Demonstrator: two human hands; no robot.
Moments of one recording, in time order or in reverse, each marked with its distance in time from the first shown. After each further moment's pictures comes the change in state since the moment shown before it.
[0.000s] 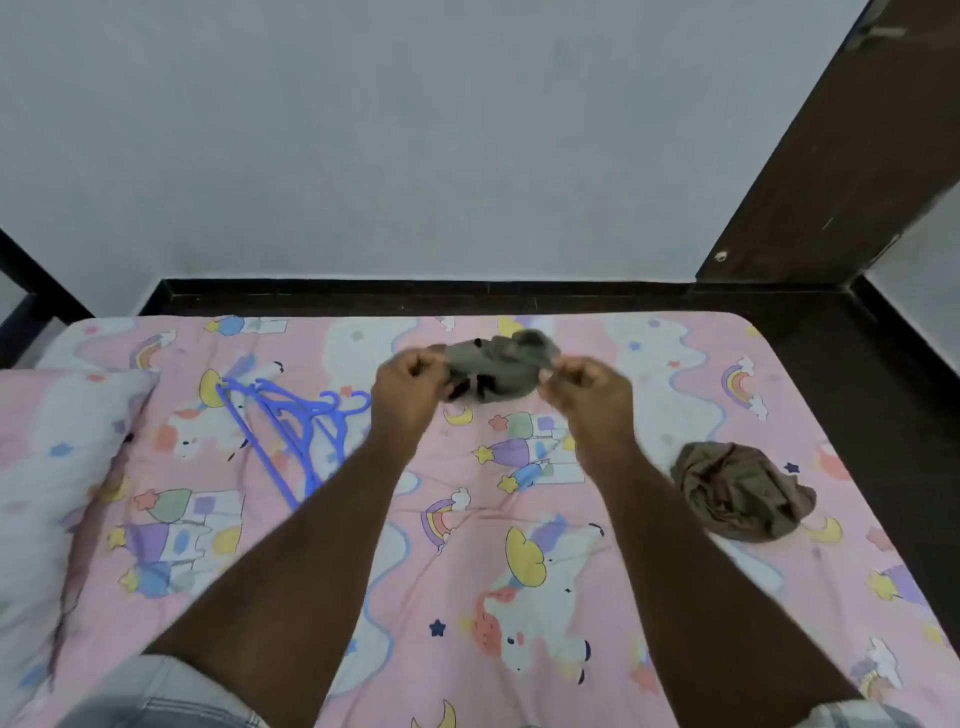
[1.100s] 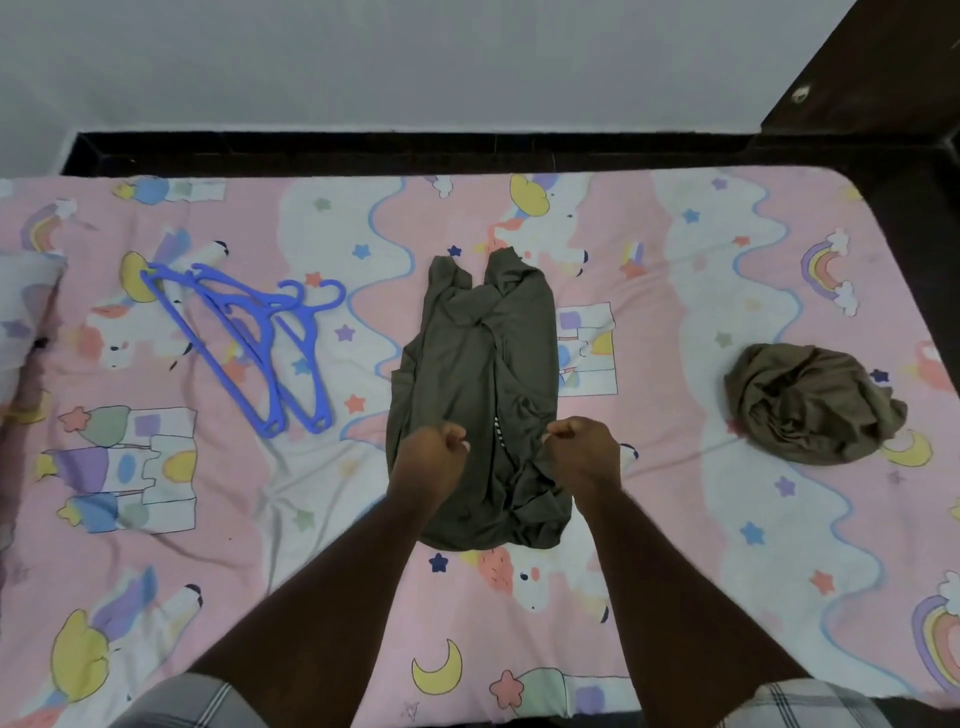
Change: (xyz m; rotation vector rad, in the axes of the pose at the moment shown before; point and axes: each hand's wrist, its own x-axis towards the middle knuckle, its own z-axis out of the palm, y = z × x) left_hand -0.002 -0.237 0.022 0.781 -0.253 -0.234; right_hand 0.024 0.242 -0.053 -0.912 0.016 0.381
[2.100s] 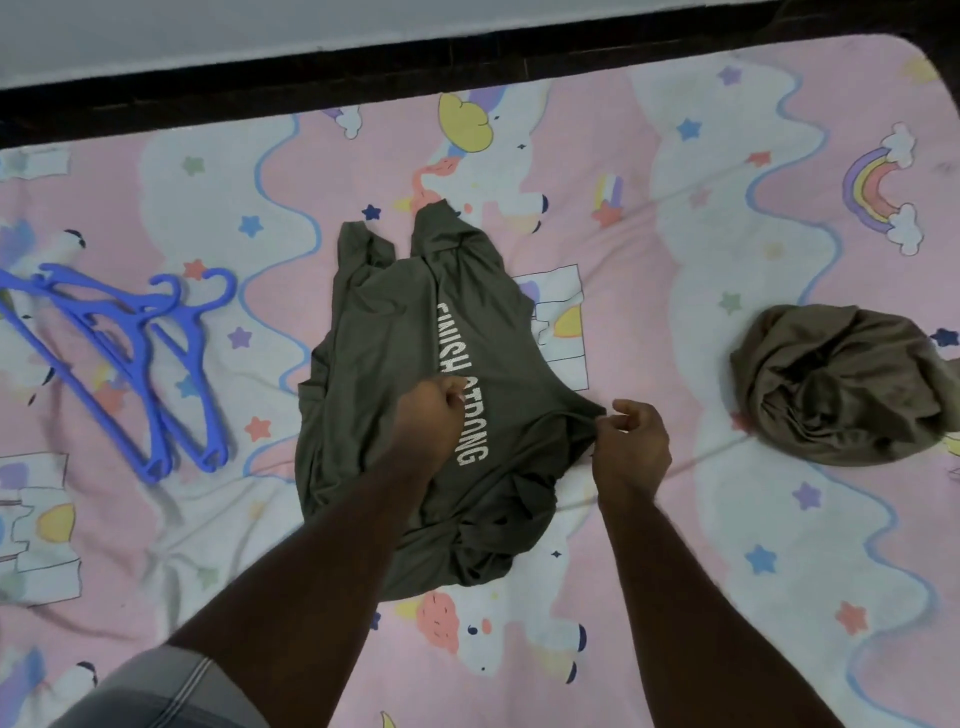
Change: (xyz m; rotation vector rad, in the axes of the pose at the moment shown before) left_hand 0.132 0.056 0.105 0.052 0.014 0.022; right_hand 0.129 0.090 -0.030 0.281 0.350 0.254
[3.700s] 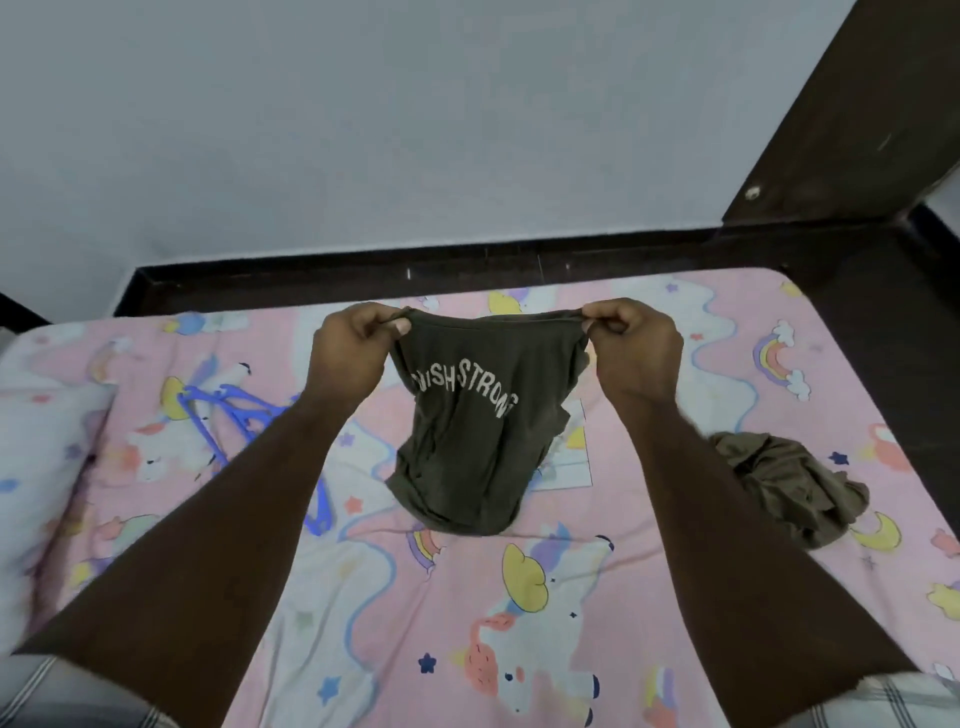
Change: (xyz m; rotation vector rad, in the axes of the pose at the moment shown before) left_hand -0.081 0.109 -0.306 -0.331 0.397 0.408; right_hand -0.117 -0.280 -0.126 0.199 -0.069 -0.745
